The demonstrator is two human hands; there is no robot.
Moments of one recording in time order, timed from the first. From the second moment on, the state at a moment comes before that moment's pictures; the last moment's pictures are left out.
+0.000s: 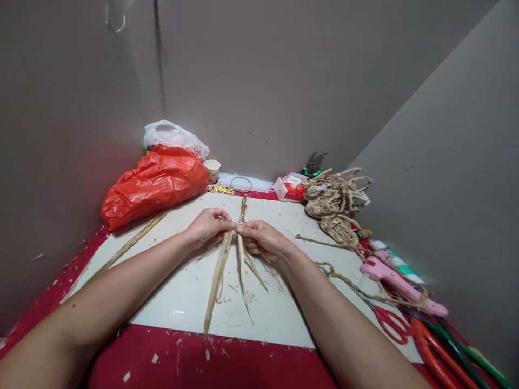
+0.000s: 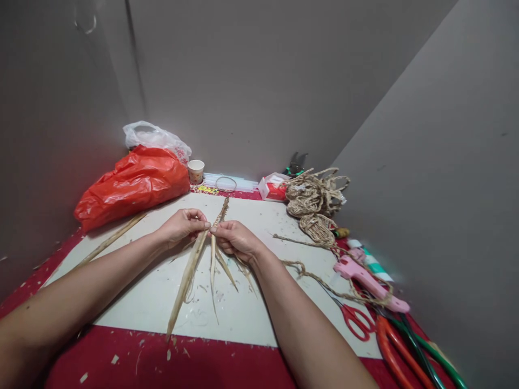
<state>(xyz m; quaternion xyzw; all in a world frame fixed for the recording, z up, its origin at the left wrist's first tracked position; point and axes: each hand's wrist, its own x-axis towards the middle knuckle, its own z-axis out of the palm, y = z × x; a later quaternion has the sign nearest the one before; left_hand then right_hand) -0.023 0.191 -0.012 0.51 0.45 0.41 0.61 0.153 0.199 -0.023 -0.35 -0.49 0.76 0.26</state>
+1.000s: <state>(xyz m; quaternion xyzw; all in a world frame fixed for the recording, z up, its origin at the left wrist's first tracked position) -0.031 0.195 -0.007 0.48 0.45 0.34 0.68 0.153 0.195 -0.020 -0.38 -0.49 0.73 0.28</state>
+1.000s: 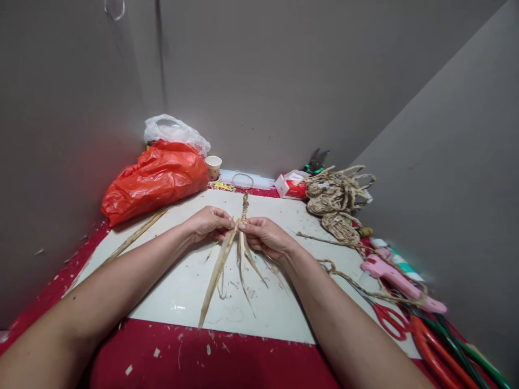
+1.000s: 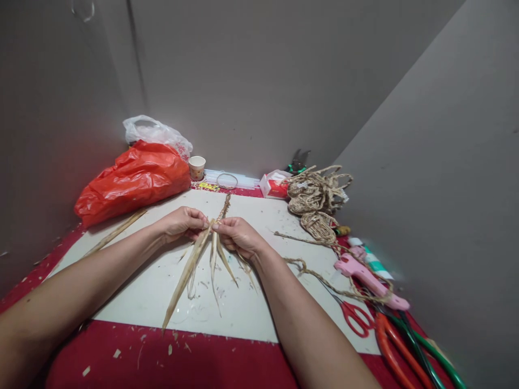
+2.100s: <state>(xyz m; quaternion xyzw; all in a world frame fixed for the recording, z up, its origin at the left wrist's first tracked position) -0.027 0.192 -0.007 0.49 0.44 0.35 0.66 0.150 0.193 -0.020 -0.40 -0.50 0.71 0.30</state>
